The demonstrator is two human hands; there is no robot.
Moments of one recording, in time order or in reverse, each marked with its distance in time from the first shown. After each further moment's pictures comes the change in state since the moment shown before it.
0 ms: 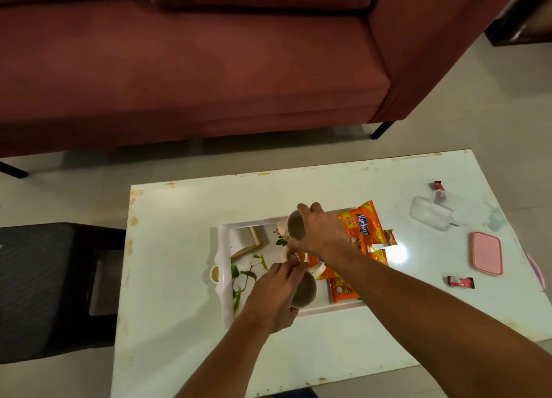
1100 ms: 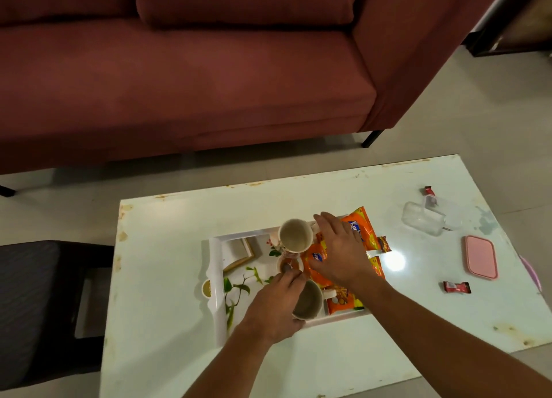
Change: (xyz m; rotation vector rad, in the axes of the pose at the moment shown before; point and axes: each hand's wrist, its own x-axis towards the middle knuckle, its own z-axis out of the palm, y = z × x) left_hand 0.018 0.002 0.016 -0.040 0.057 0.058; right_hand -0.037 0.056 0.024 0.171 0.201 -0.044
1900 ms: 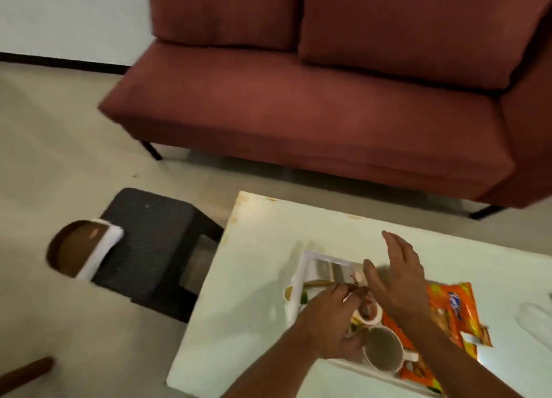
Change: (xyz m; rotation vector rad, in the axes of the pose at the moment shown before) left_hand -0.044 -0.012 -0.067 -0.173 0.285 -0.104; right_hand 0.018 -0.100 -0.027 0.236 0.180 -0.135
